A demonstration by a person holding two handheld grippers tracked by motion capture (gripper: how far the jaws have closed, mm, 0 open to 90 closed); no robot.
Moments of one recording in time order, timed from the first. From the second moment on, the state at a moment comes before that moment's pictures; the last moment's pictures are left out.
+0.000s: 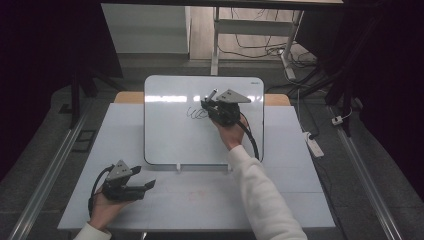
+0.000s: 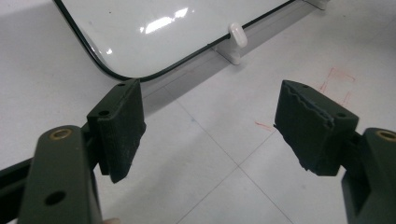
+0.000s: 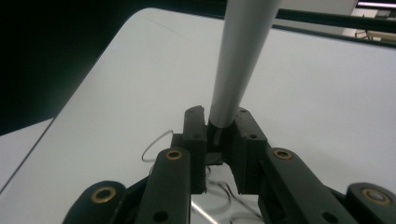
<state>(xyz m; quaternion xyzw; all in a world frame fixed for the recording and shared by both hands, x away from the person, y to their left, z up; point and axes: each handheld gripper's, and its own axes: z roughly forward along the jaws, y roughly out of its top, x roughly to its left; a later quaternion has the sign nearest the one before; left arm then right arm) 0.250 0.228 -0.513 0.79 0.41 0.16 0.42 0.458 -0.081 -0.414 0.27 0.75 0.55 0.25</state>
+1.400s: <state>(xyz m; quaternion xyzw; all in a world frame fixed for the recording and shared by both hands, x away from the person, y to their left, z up) 0.249 0.230 -0.513 0.79 0.41 0.16 0.42 0.436 -0.042 -0.443 0.23 0.77 0.55 0.23</state>
